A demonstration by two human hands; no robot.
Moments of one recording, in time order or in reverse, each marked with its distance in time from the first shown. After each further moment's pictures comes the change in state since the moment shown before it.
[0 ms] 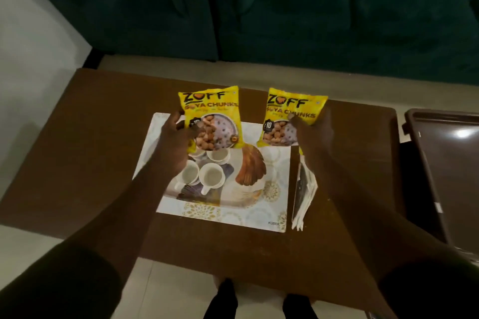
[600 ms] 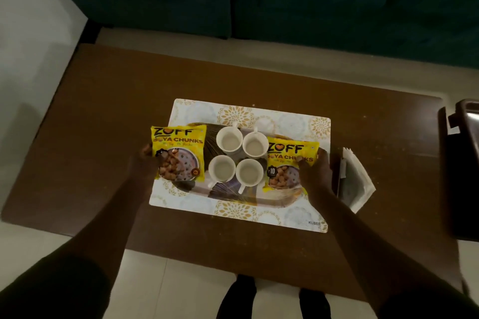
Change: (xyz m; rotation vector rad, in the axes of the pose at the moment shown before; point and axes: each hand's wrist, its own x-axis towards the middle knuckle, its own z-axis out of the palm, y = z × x) left_hand 0.086 -0.110 -0.197 0.314 0.135 -0.221; right_hand -0.060 0.098 0.079 -0.282 -0.046 0.259
